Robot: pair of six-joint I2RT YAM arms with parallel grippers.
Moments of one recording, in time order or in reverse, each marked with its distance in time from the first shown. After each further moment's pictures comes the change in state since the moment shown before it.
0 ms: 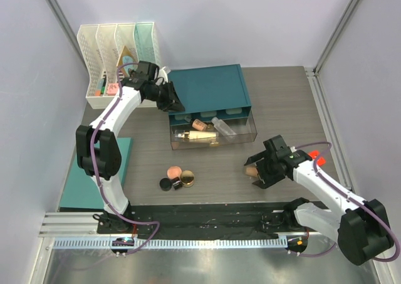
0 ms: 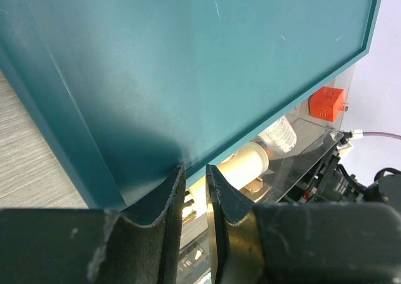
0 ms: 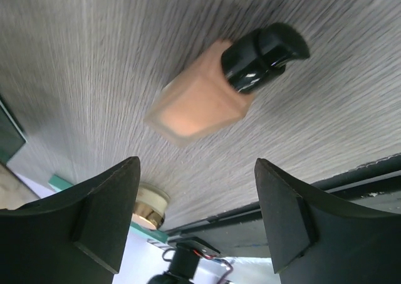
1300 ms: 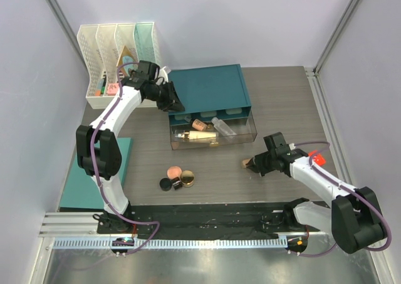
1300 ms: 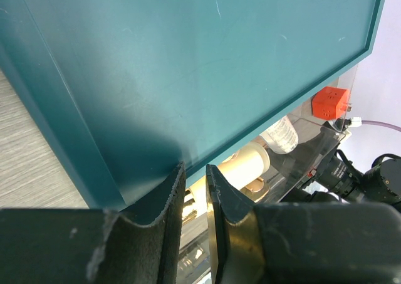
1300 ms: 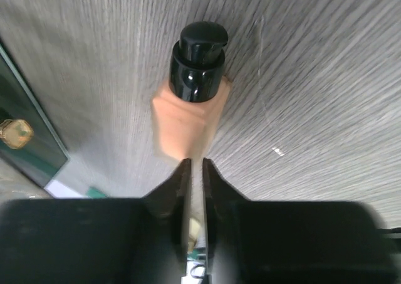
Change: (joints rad) left arm 0.001 0.002 0.012 -0.016 -0.013 0.005; right arm -0.050 0.129 -0.040 0.227 0.004 0.037
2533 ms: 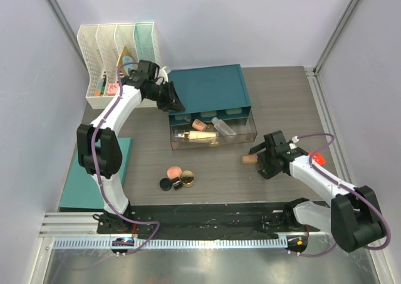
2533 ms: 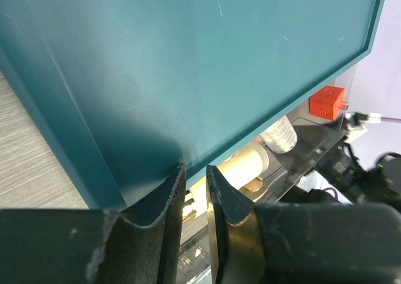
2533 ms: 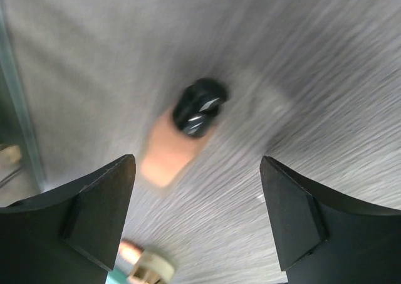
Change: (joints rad) left arm 0.002 0.019 0.018 -0.016 0.015 0.000; right arm -0.012 -0.018 0.022 0.013 0.183 -0.159
